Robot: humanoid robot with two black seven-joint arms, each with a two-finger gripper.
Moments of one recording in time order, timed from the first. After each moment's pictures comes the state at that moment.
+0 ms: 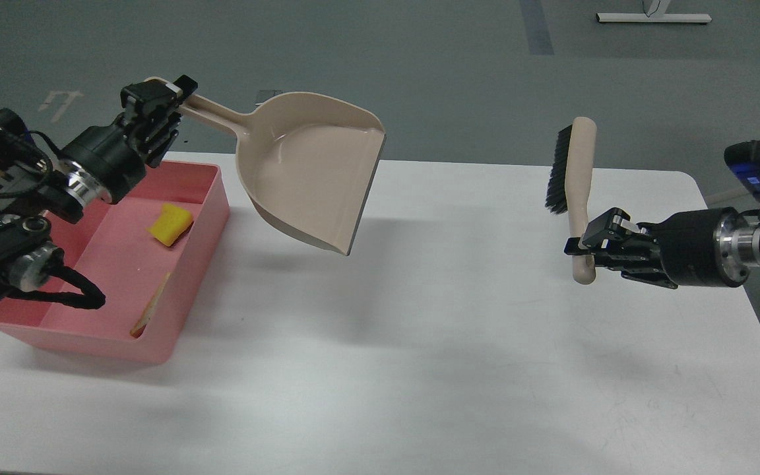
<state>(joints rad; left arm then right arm) -0.72 0.82 -0.43 -1.25 0.55 0.04 -0.49 0.88 -0.97 0.50 1.65 -0.57 0.49 -0.49</state>
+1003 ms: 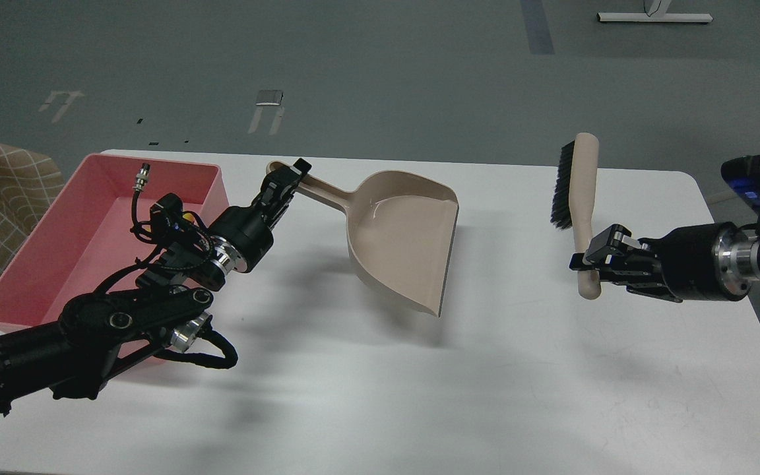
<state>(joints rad) -0.72 0.47 -0.17 -1.15 0.56 0.40 -0.49 0.83 -0.98 0.47 1.65 -0.64 0.49 -0.49</state>
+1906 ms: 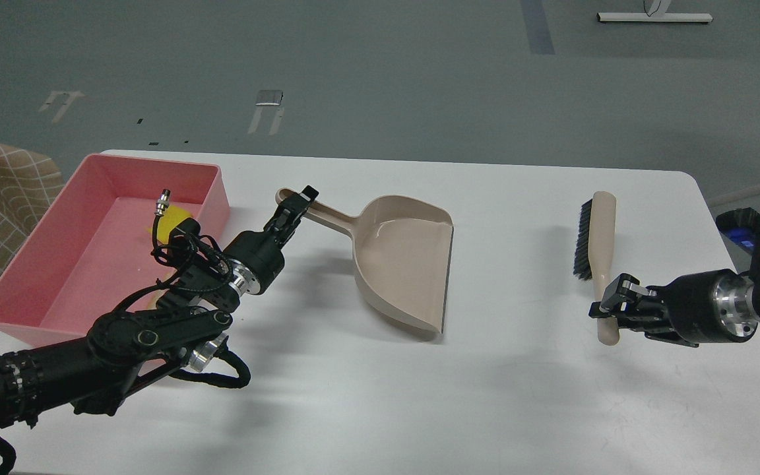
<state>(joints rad) -0.70 0.38 -0.14 -1.06 0.56 0.43 -0.49 0.78 -0.97 0.39 1.58 -0.66 0.49 -0.49</state>
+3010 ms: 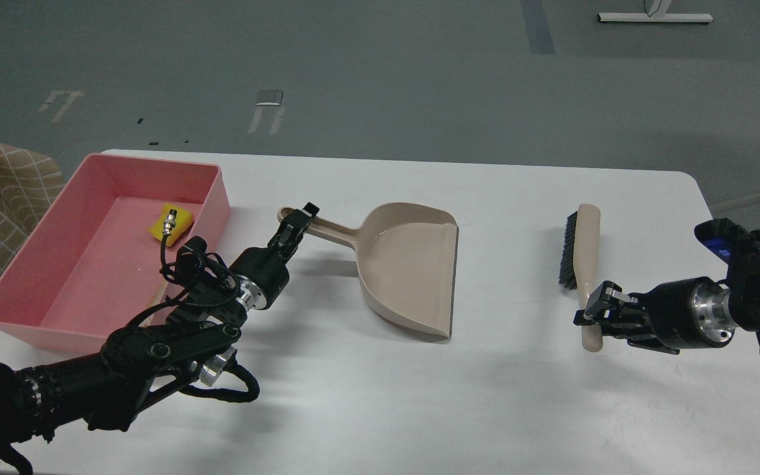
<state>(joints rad) -0.65 0.33 -0.16 -1.01 0.55 0.43 -0.49 0.76 -0.90 0.39 1.53 -0.66 0.49 -0.49</state>
